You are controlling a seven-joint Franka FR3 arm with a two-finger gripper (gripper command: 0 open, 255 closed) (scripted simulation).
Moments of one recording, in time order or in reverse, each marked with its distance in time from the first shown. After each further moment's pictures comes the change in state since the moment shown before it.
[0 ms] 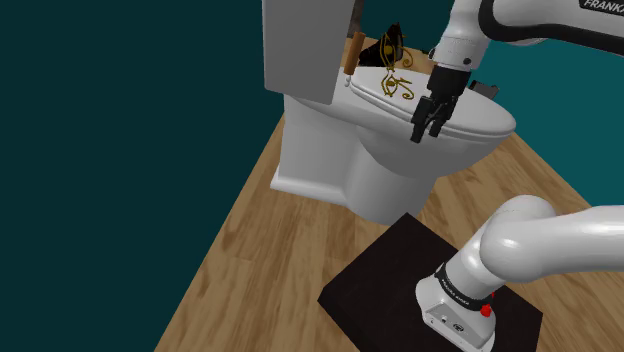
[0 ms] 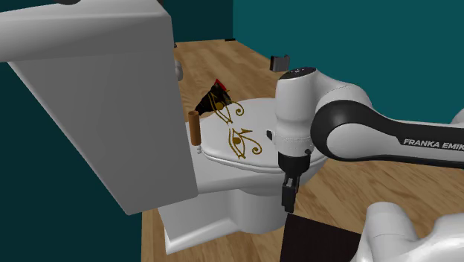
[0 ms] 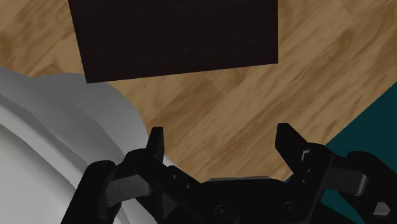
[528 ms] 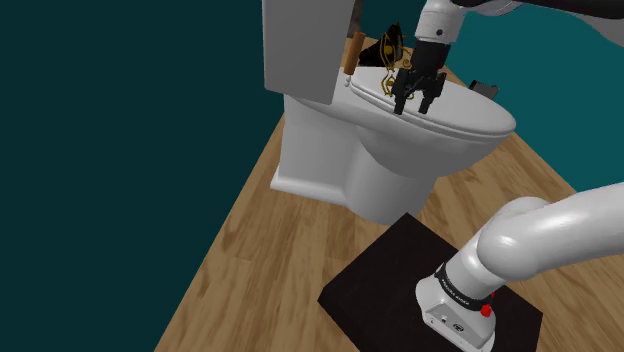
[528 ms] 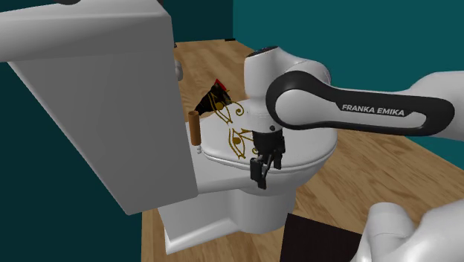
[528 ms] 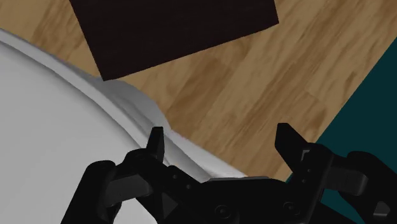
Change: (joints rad) arm -0.063 0.267 0.002 0.263 -0.001 -0.035 0.151
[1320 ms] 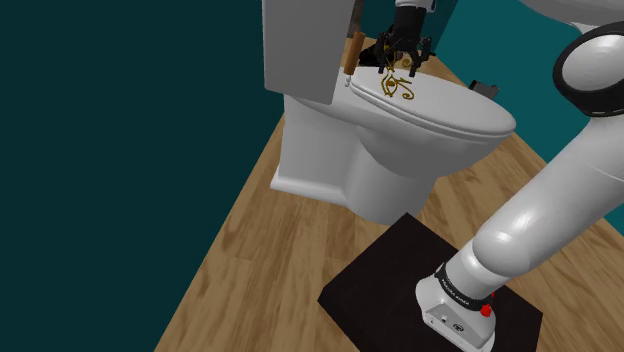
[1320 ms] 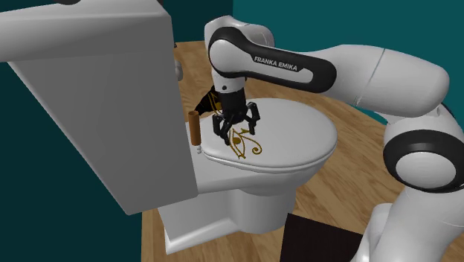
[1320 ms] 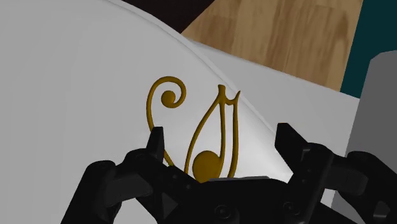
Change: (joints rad) arm -0.100 0.505 -0.053 0.633 0.001 -0.202 0.285
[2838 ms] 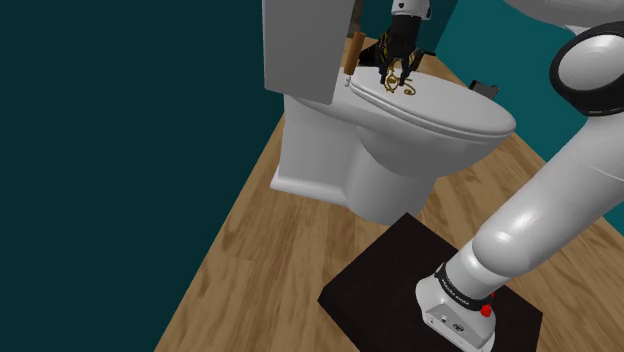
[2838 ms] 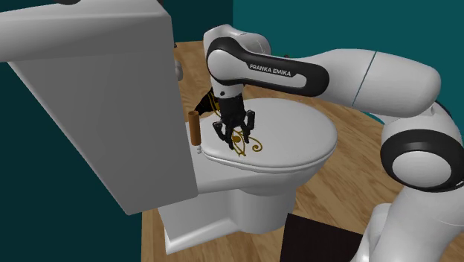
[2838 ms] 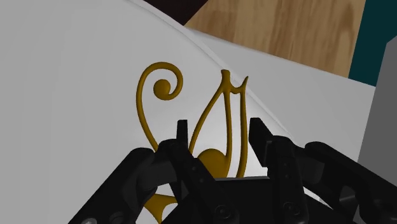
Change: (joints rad) arm -0.003 0.011 -0.005 -0.040 -0.001 0.047 0.019
